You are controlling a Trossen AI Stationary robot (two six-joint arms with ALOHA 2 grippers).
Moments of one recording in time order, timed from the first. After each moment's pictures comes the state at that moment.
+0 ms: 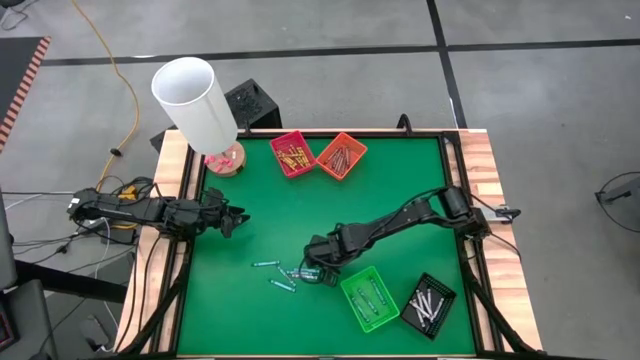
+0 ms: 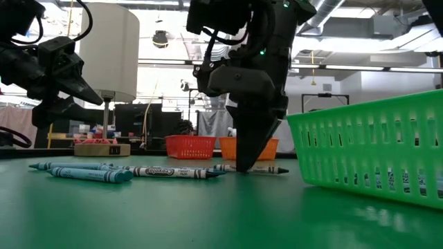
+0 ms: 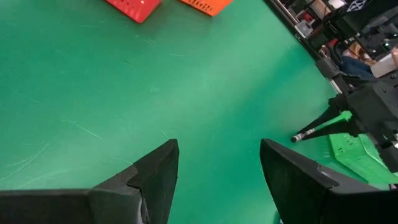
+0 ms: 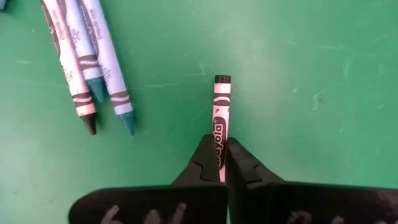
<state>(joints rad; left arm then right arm) -0.14 0.16 0.12 -0.37 -0.40 -0.88 0.25 2.07 1.56 -0.77 0.11 0.57</state>
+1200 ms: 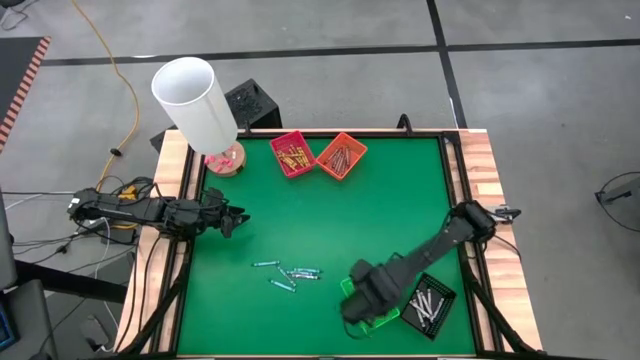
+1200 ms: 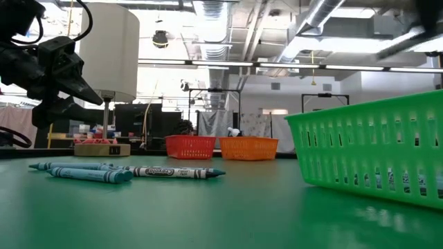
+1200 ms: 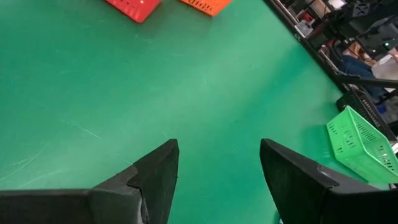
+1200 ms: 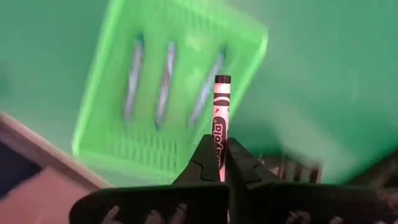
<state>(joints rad) -0.14 0.16 0.12 -0.37 -0.40 -0.88 0.58 2.00 1.91 -1.57 0.03 1.28</state>
